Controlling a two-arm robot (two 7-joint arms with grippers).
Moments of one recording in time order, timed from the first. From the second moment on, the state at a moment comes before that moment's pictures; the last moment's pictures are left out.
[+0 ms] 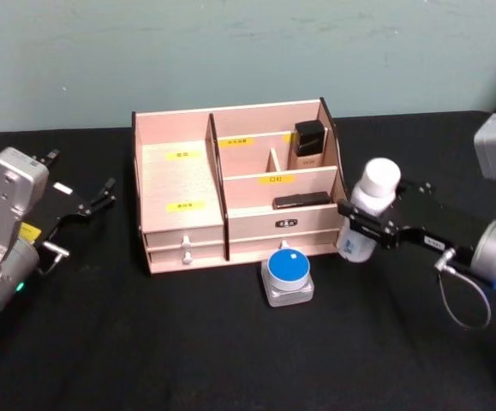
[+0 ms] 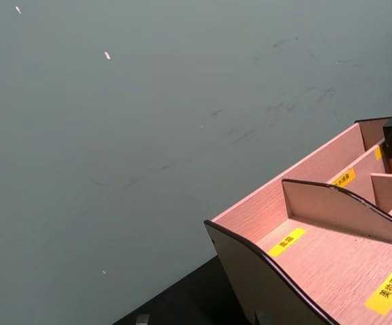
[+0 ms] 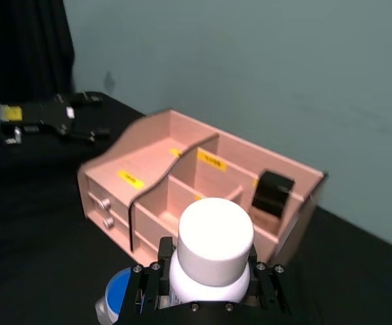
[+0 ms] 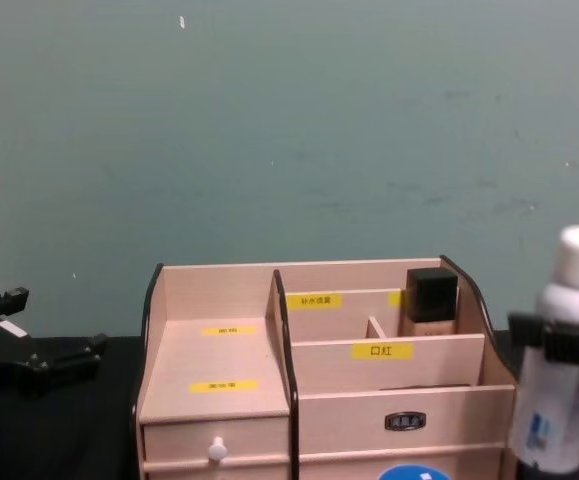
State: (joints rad) left arm -0.20 0.60 0.45 -1.41 -0.25 -0.12 0.03; right arm 0.07 0.64 -0.28 -1.74 0.45 0.15 0.47
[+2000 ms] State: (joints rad) left arm -0.20 0.60 0.45 -1.41 -0.25 -0.12 0.03; right arm 0.66 0.26 -0.53 -1.13 0.33 0.08 0.52
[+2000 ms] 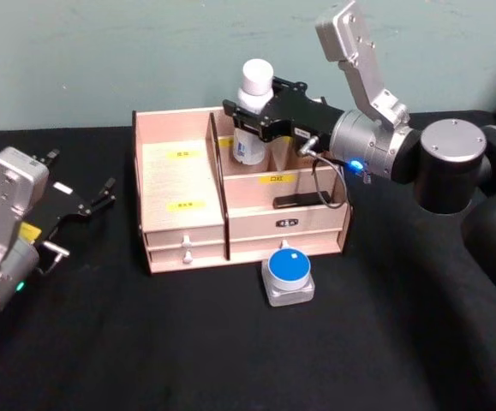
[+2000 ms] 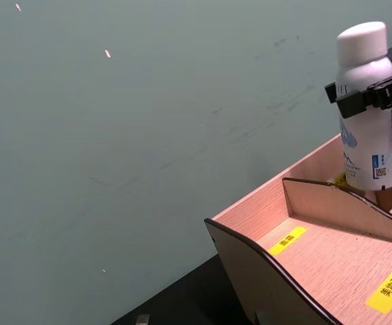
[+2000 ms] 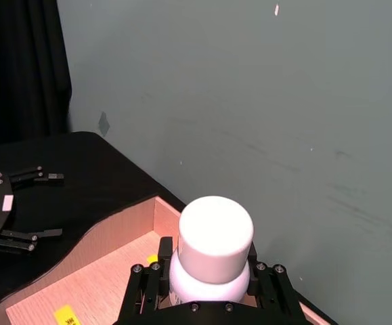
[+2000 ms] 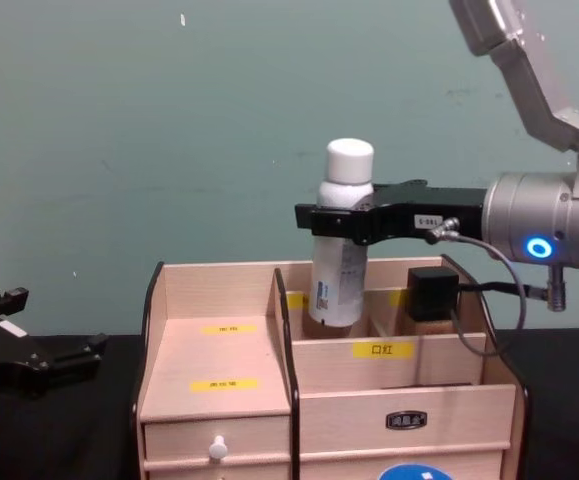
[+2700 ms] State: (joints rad) left arm -0.20 0.60 0.45 -1.41 -0.25 -0.12 0.03; right arm 0.67 0.23 -0.53 -1.07 0.31 0.09 0.53
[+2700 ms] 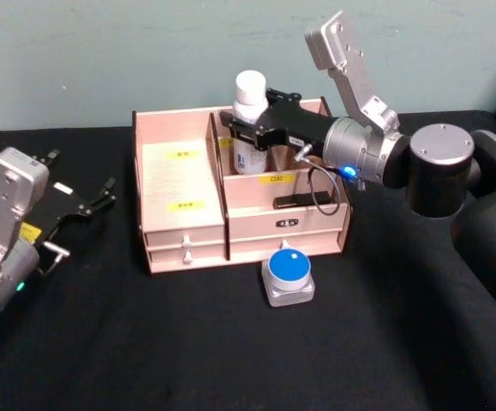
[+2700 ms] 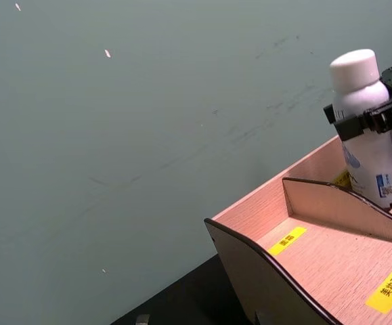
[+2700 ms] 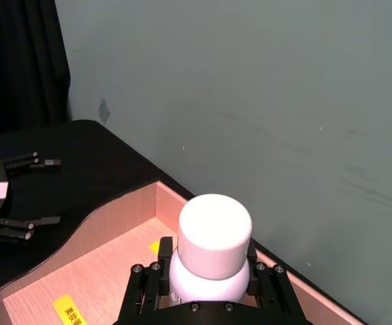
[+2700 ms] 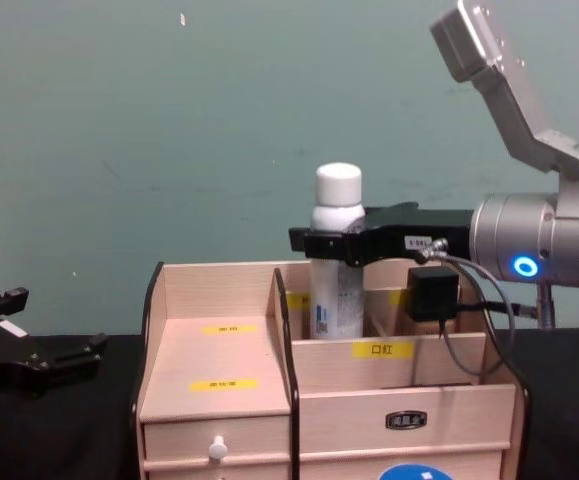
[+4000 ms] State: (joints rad) left arm -0.20 0.60 0.45 -1.41 -0.25 -0.12 0.03; right arm 0.66 0.21 -0.55 -1.00 0.27 0.11 0.52
